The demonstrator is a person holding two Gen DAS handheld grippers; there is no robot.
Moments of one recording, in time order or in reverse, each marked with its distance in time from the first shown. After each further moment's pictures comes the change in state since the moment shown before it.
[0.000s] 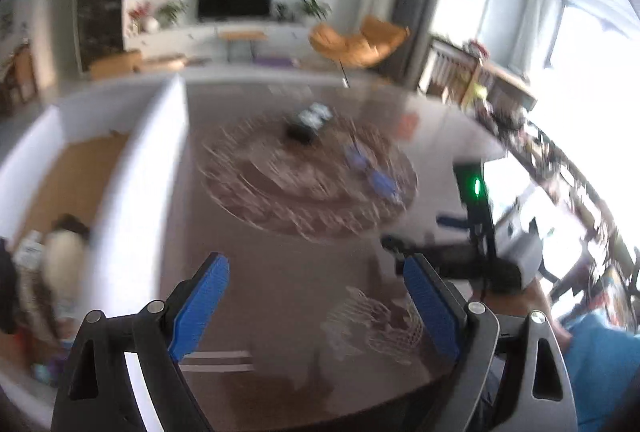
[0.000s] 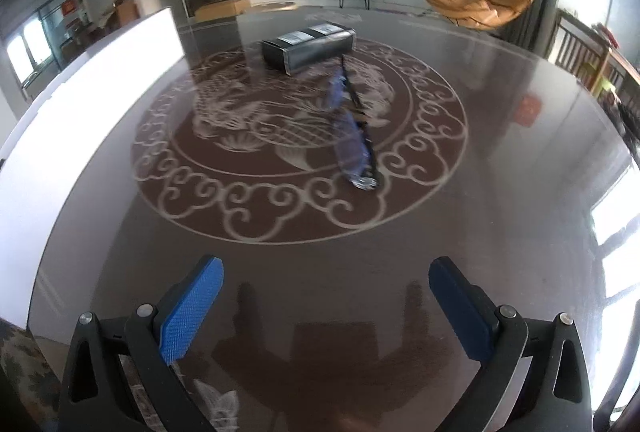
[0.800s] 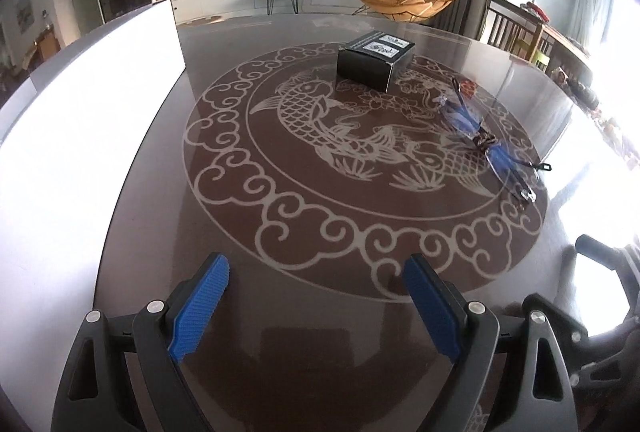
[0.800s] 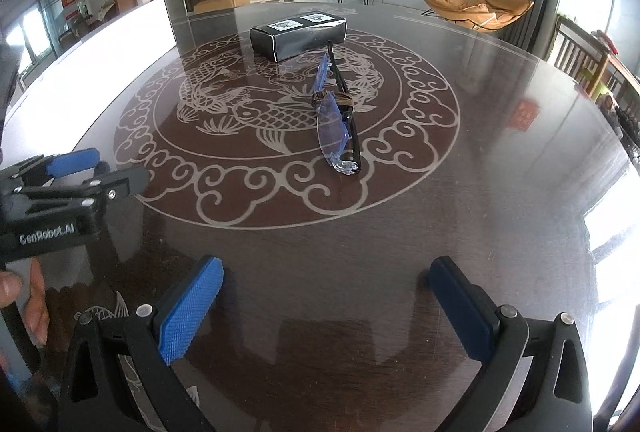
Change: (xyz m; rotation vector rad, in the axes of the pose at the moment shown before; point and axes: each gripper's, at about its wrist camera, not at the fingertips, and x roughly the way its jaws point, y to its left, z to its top) left arm 0.157 0.034 0.010 -0.040 0.124 0.198; right arm 0.008 -0.003 -0.009 -0.036 -0.012 -0.027
